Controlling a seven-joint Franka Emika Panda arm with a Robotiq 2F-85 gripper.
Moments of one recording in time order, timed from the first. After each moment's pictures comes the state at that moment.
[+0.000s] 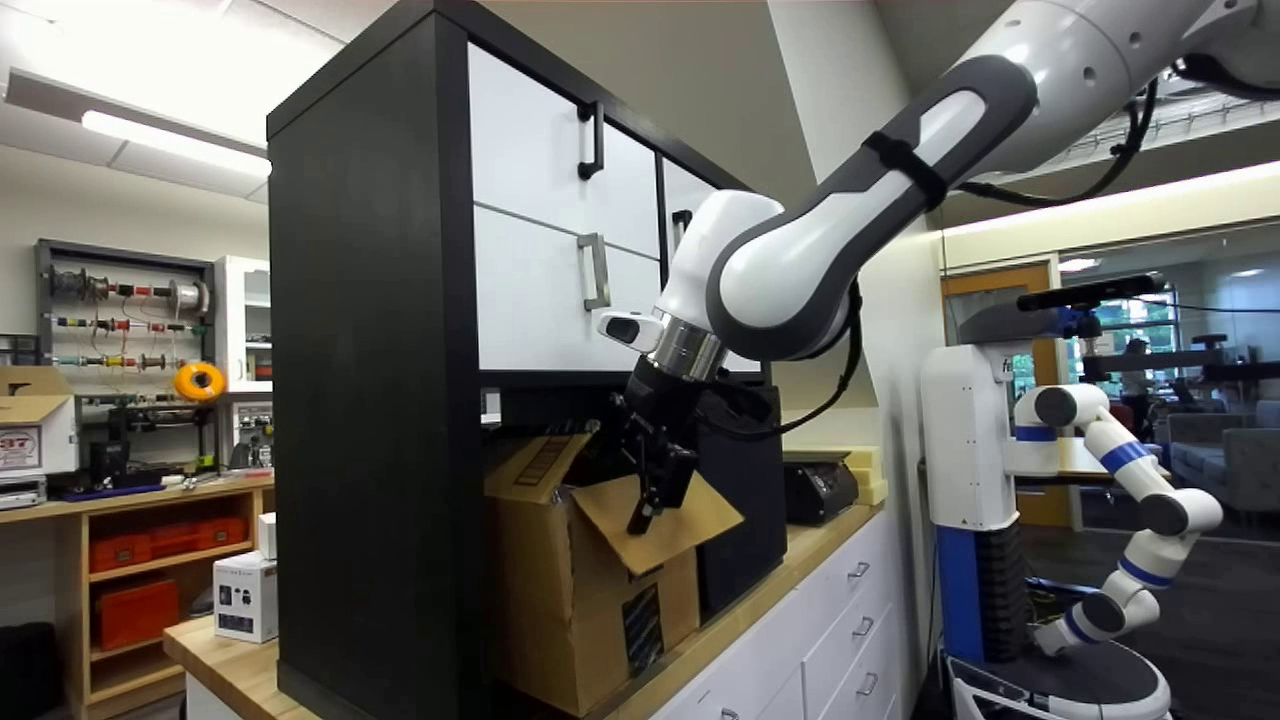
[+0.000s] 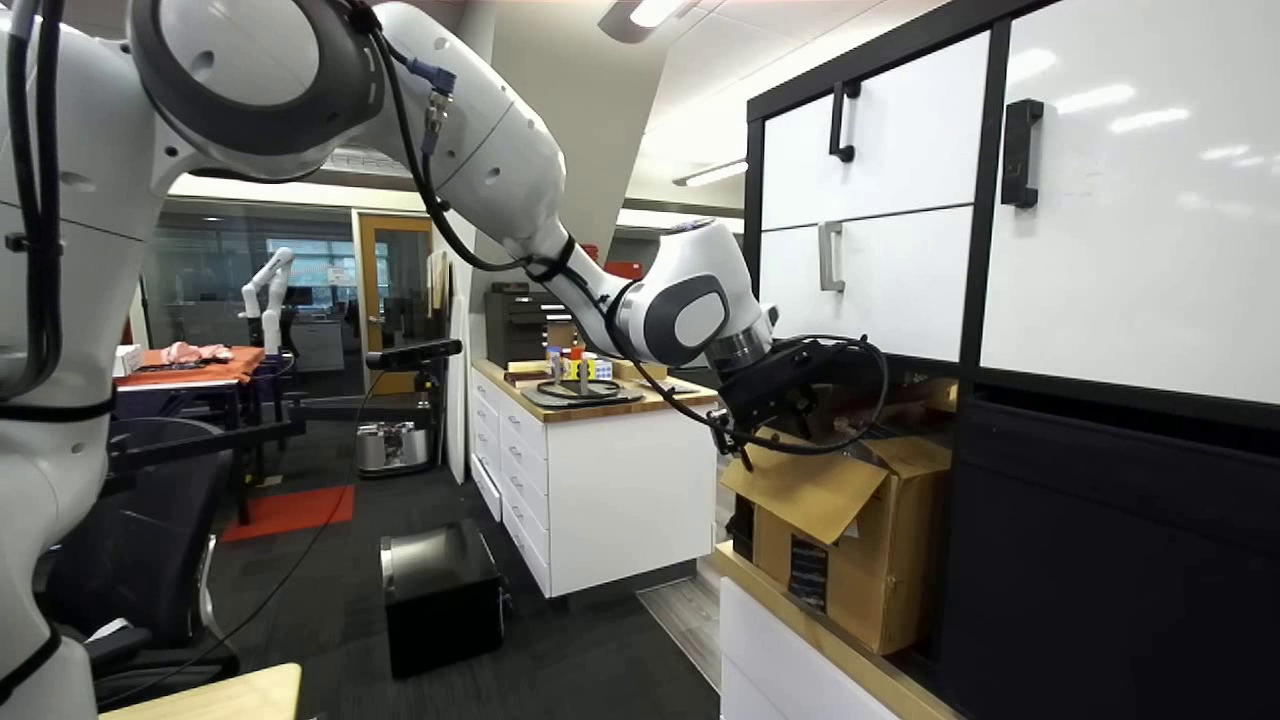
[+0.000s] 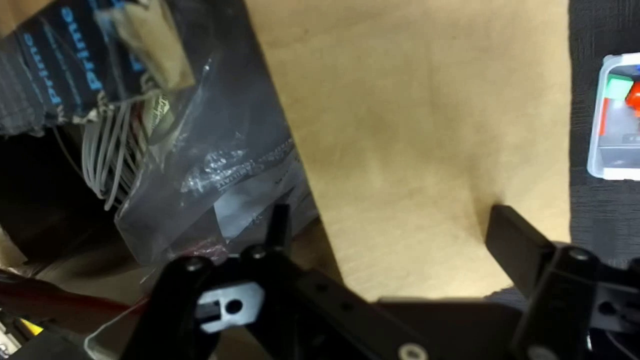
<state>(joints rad) -0.01 0.33 0.10 -1.90 -0.05 2.76 -1.13</state>
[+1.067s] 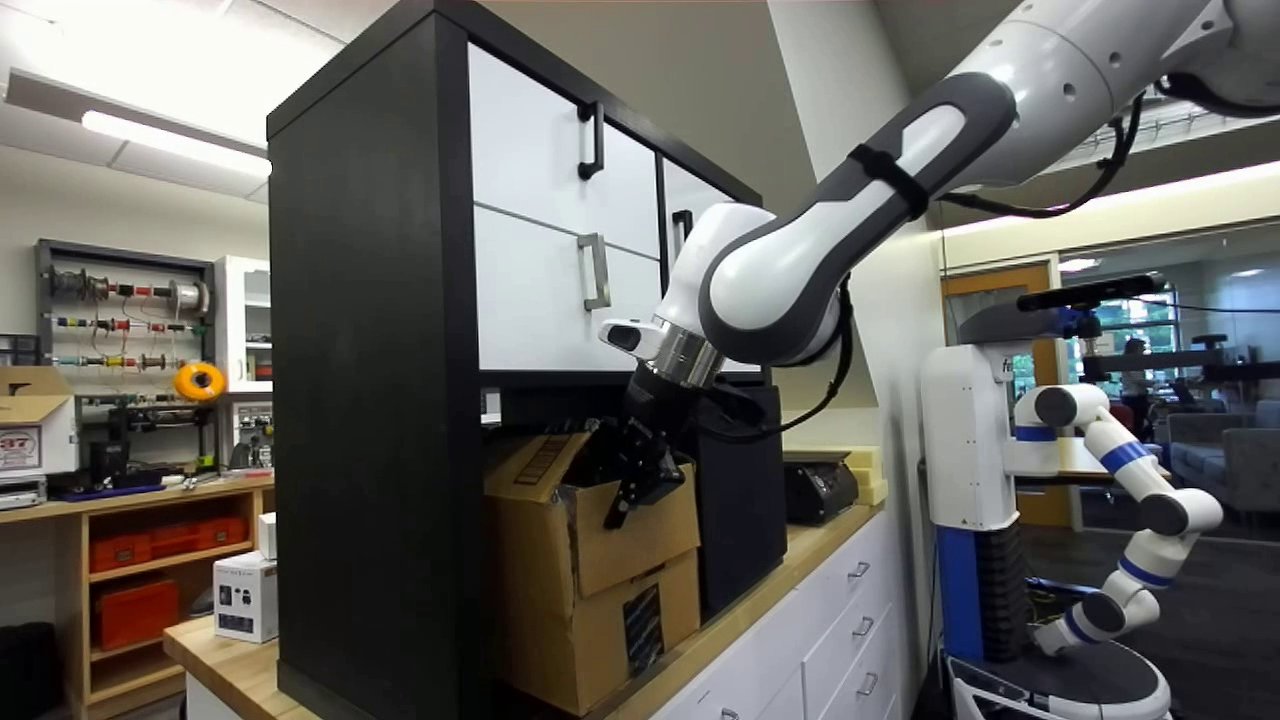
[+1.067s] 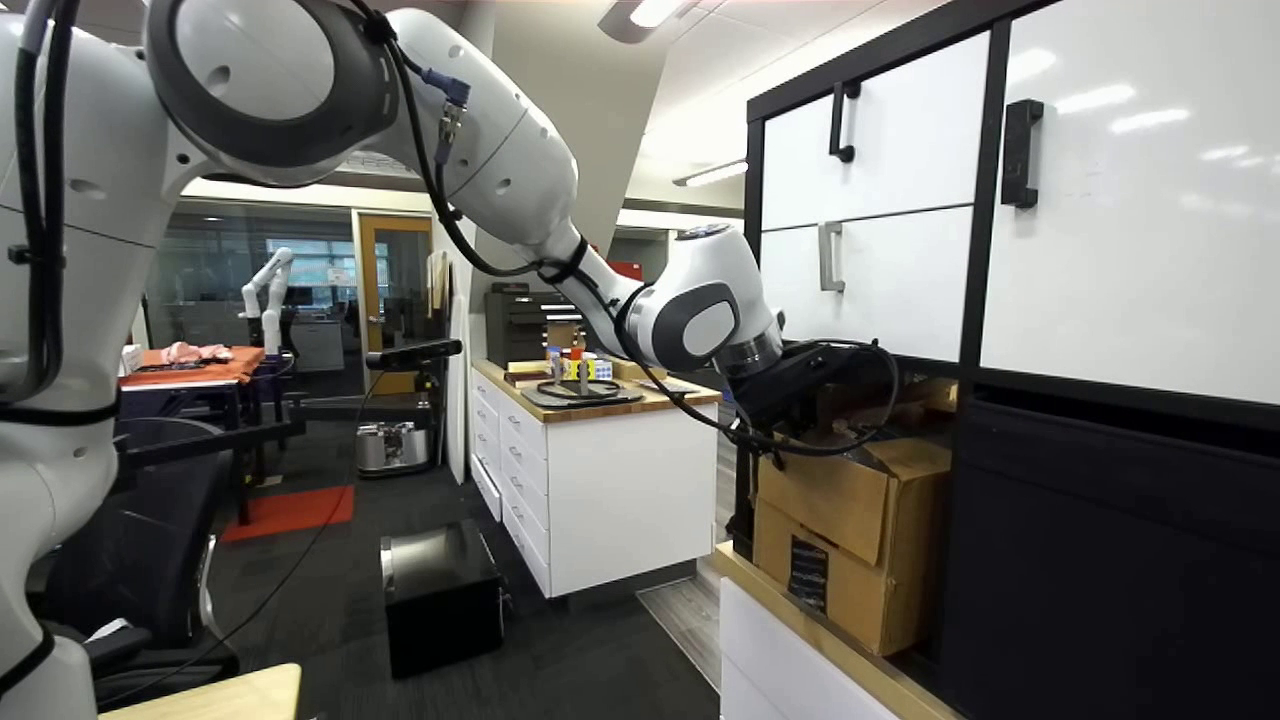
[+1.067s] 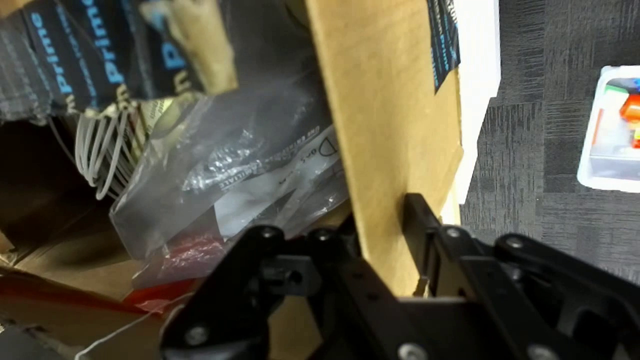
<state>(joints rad) -0.08 0.36 0.16 -1.87 -0.01 2.77 -1.25</state>
